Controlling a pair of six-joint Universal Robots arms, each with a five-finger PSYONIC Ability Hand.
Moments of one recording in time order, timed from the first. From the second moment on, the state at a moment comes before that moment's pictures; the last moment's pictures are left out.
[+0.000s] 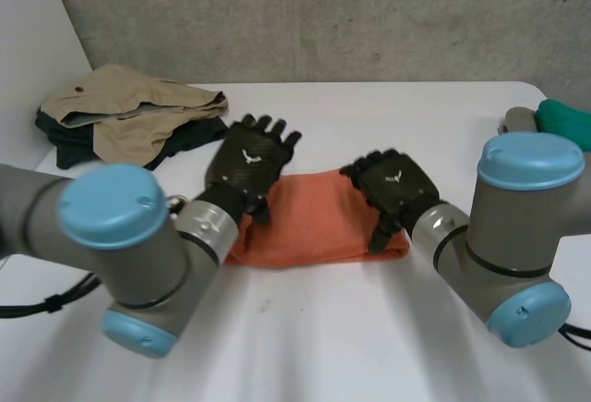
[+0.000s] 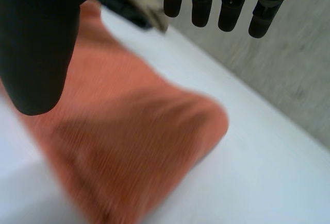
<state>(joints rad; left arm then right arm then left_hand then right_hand) 4.10 -2.04 -1.56 3.58 -1.52 3.60 2.06 -1.07 1.50 -0.12 1.41 2.79 0.19 0.21 0.22 0.21 0.05 0.22 0.21 0.21 0.21 0.05</state>
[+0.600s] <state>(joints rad) 4.28 -2.04 -1.60 3.44 -1.83 3.73 1.95 -1.09 1.73 -0.32 1.57 2.34 0.19 0.21 0.22 0.21 0.05 1.10 1.18 1.19 1.20 1.01</state>
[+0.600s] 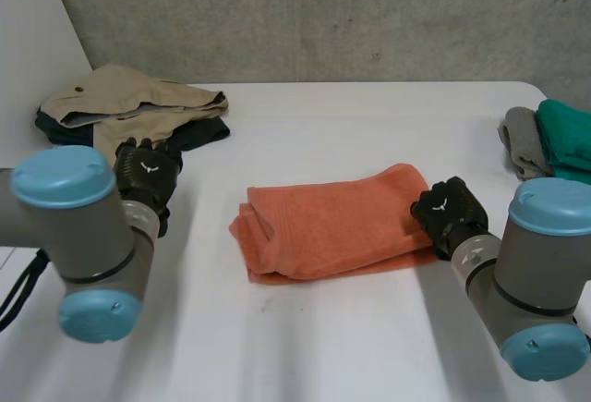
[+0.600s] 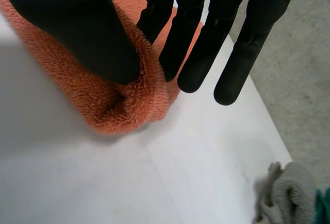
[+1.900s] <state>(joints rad) 3.96 -2.27 -1.28 3.02 -1.87 3.28 2.08 -0.75 1.01 0.32 1.37 2.96 0.19 0.21 0.22 0.21 0.05 0.22 0.21 0.21 0.22 0.05</state>
